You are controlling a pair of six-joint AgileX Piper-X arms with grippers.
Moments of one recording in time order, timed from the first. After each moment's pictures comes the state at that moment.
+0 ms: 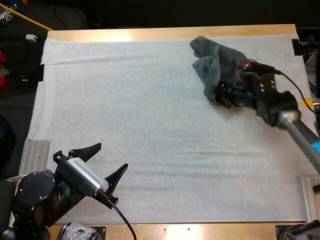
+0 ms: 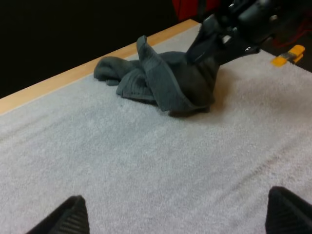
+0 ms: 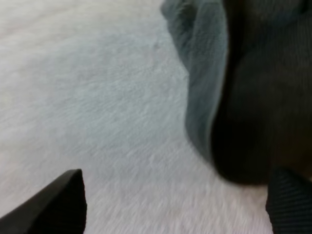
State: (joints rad) left arm -0.33 0.40 -0.85 0.98 0.31 -1.65; right arm 0.34 1.56 -1.11 0.46 -0.12 -1.37
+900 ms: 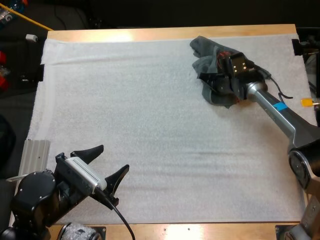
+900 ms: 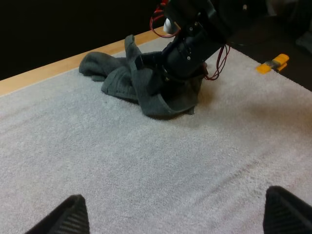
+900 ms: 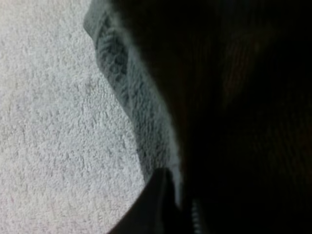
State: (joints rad) left arm -0.33 0.40 -0.85 0.98 0.35 -1.72; right arm 0.34 1.98 -1.39 0.45 -0.09 -1.26
